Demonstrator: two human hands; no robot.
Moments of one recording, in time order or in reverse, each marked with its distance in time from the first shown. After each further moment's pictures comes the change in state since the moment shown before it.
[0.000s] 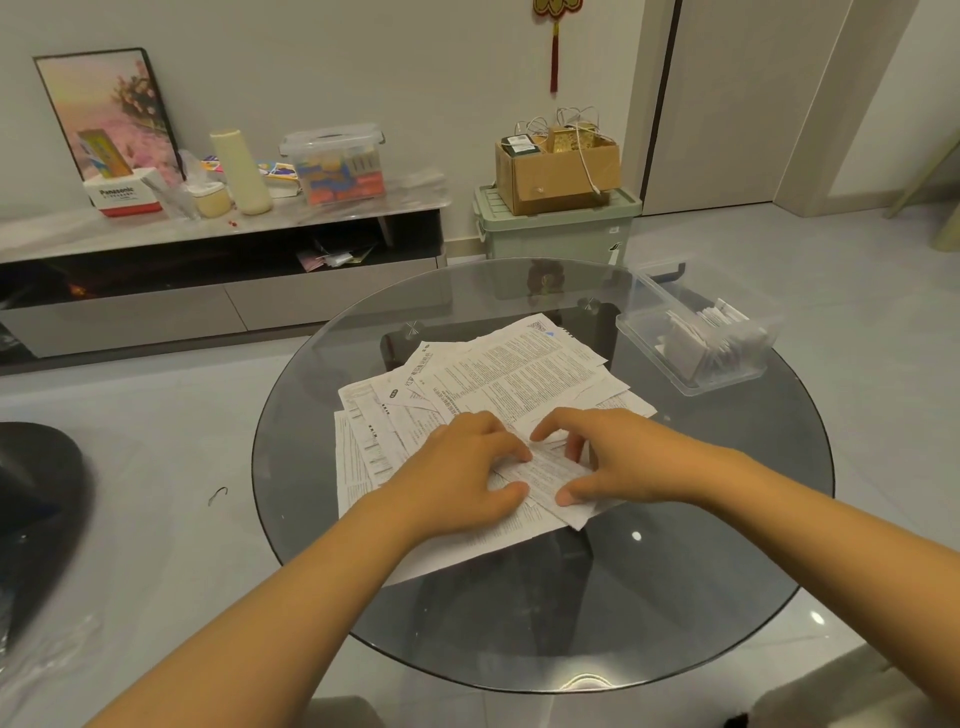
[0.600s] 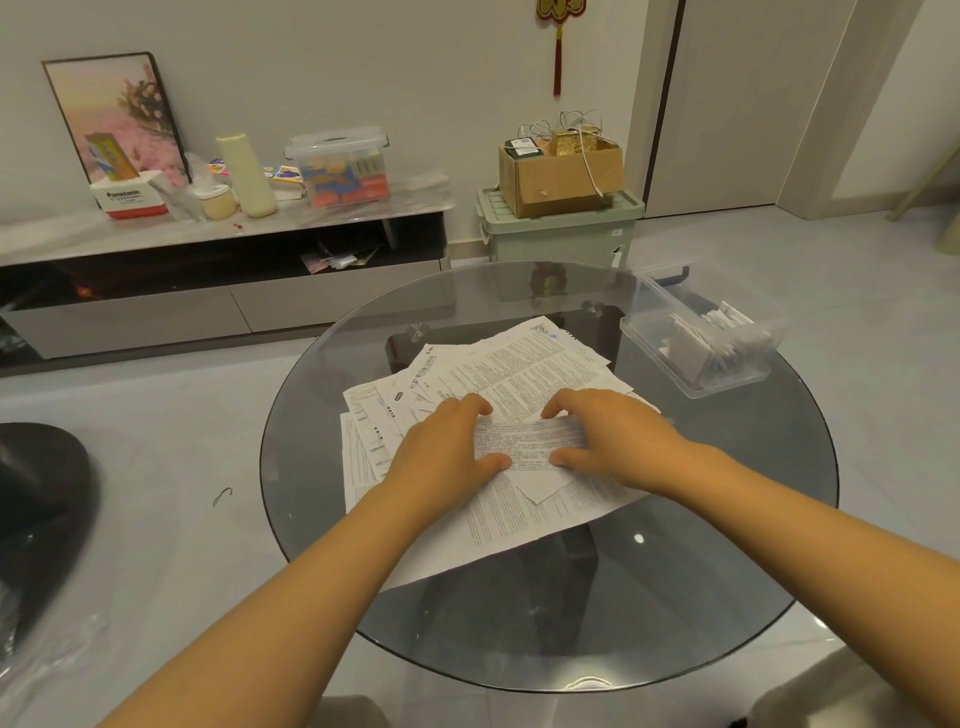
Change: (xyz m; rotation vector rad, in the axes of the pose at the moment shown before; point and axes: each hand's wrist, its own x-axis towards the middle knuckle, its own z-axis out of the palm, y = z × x) left_hand 0.008 -0.005 -0.004 -0.036 0.158 -0.314; right_hand 0.019 -0.001 0.006 -0.162 0.226 0.084
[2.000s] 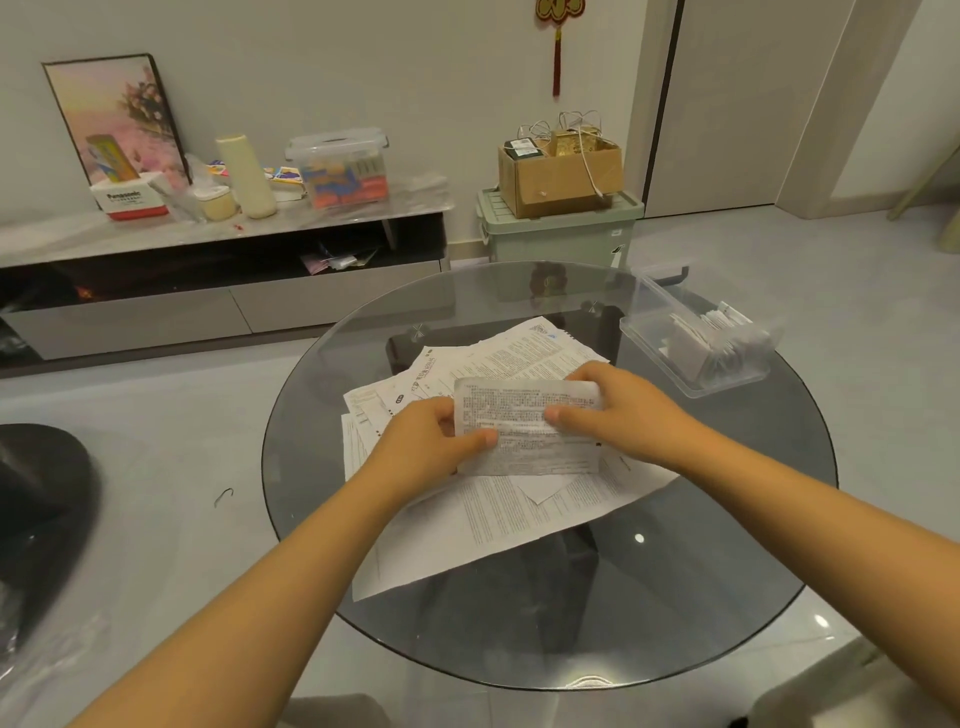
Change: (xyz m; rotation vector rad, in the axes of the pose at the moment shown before) left_hand -0.008 -0.007 -0.021 -0.545 -0.057 -0.126; right_hand -0.002 0.003 -0.014 0.404 0.077 0.134
